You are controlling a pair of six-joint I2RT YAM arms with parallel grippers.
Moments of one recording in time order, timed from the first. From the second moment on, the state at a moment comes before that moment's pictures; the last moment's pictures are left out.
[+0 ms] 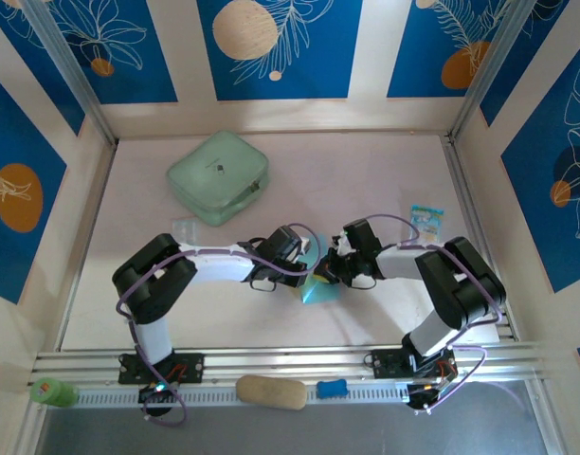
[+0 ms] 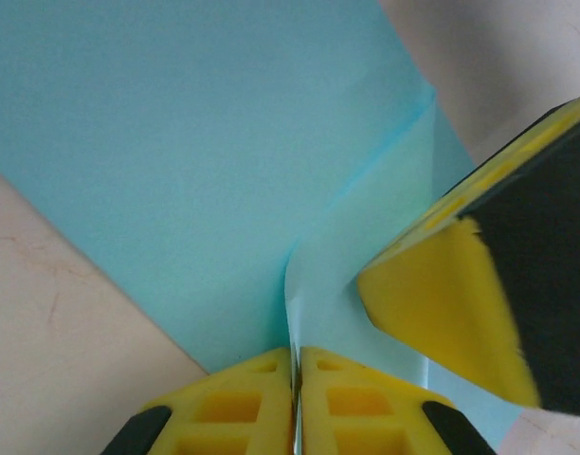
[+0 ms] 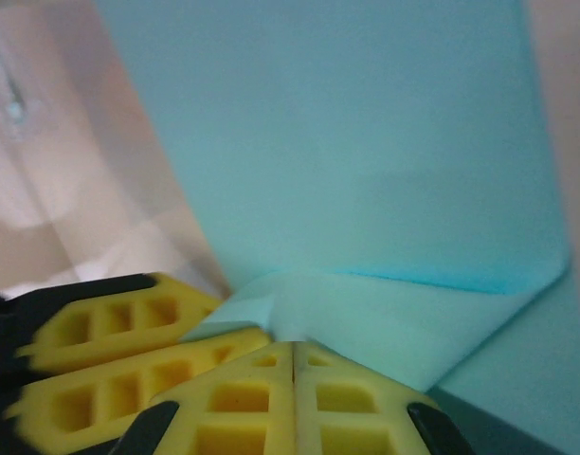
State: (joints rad) left arm -0.90 1.81 0.95 -0.13 0.21 -0.49; right arm 0.45 1.60 0.56 0.02 -0.65 0.92
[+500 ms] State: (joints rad) left arm -0.90 1.82 0.96 -0.13 0.21 -0.49; right arm 0.42 1.56 0.54 0.02 -0.66 0.91
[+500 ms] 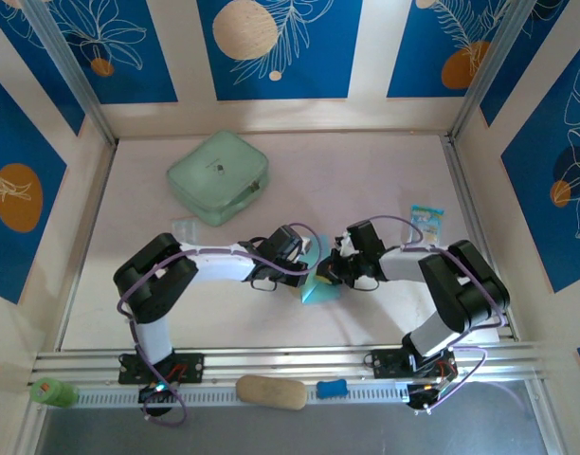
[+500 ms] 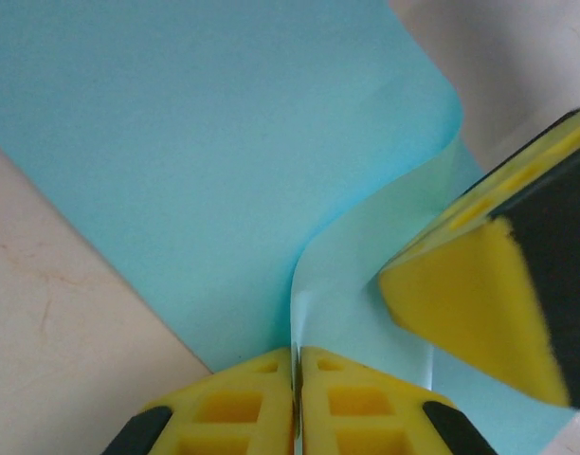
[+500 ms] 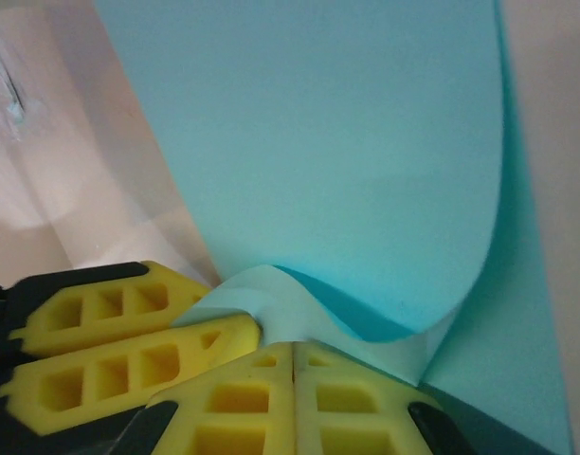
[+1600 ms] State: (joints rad) left arm -0.90 1.82 0.96 -0.13 0.21 -0.49; right arm 0.27 1.60 0.50 0.08 -0.72 0.86
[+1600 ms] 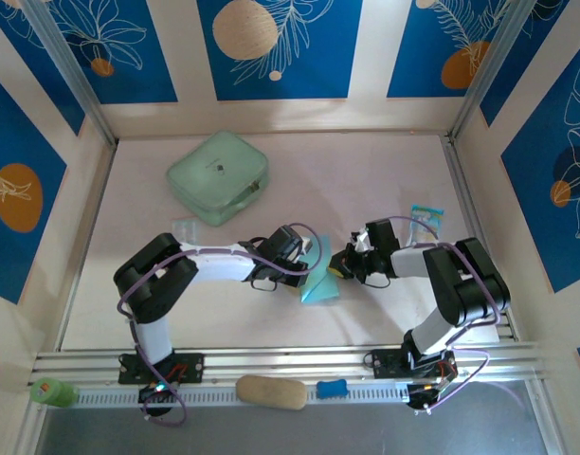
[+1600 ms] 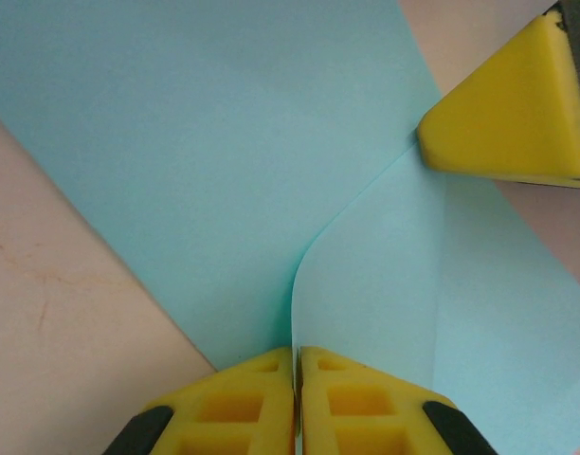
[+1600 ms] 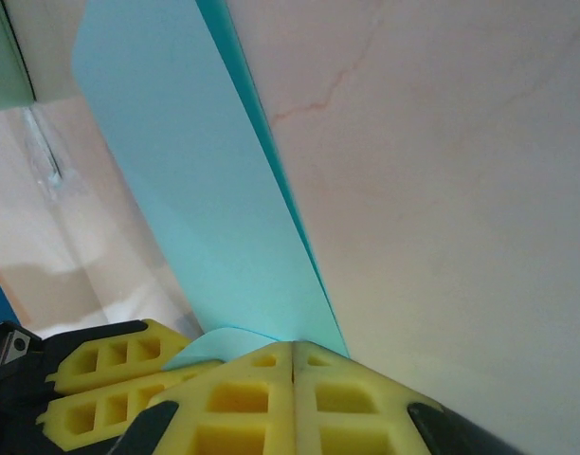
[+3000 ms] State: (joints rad) left arm -0.90 1.78 0.97 -0.19 0.19 -0.51; right arm 0.40 1.59 0.48 0.13 -0.71 0.88
